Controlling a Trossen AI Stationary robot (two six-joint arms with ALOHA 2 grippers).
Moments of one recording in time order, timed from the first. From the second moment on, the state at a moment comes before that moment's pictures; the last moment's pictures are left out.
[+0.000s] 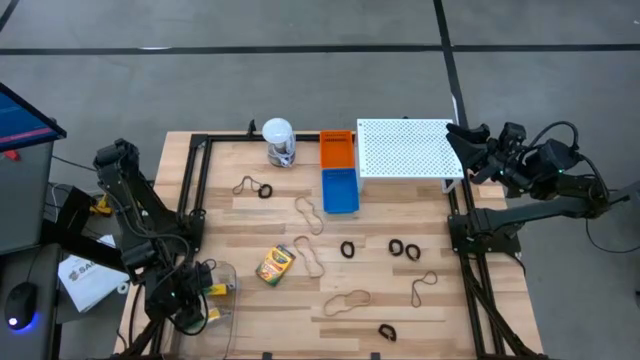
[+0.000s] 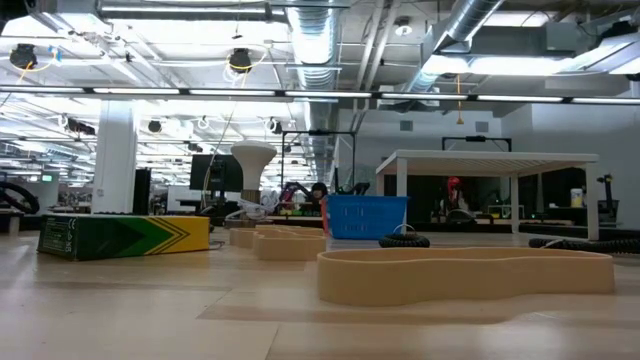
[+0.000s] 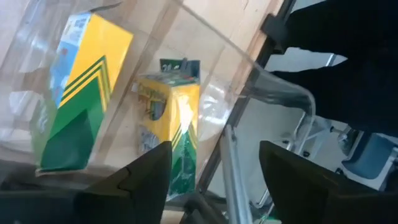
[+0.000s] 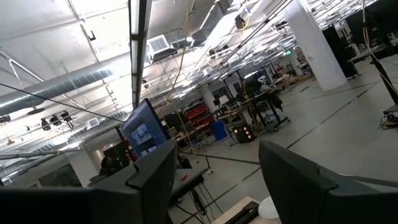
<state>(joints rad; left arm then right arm) -1.13 1.09 0.83 -0.75 -0.11 -1.60 0.08 0.48 0.85 0.01 0.54 0.31</state>
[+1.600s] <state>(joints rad) -0.18 1.06 0.83 -0.10 0.01 -1.34 0.08 0.46 0.85 0.01 0.51 0.34</state>
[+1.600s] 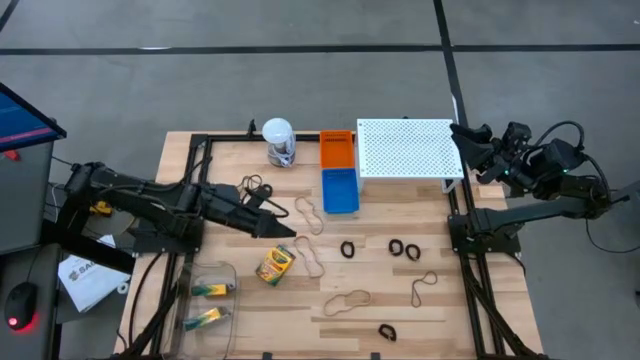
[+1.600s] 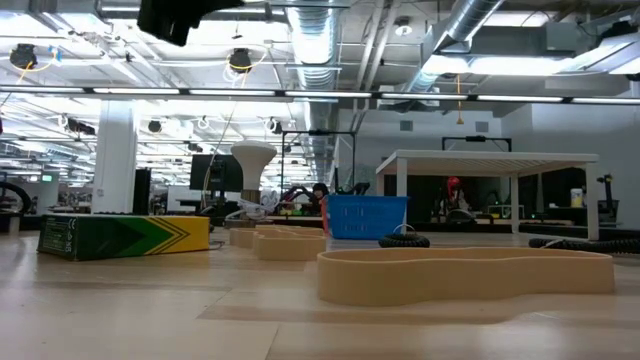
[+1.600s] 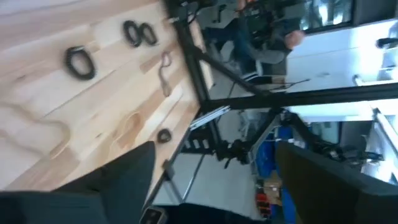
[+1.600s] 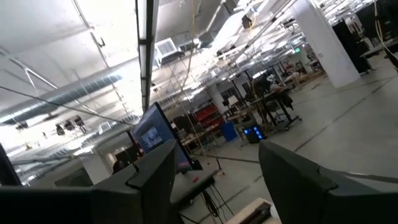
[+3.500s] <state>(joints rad) -0.29 1.63 1.11 -0.89 -0.05 -1.21 0.08 0.40 0.85 -0.09 0.52 0.41</state>
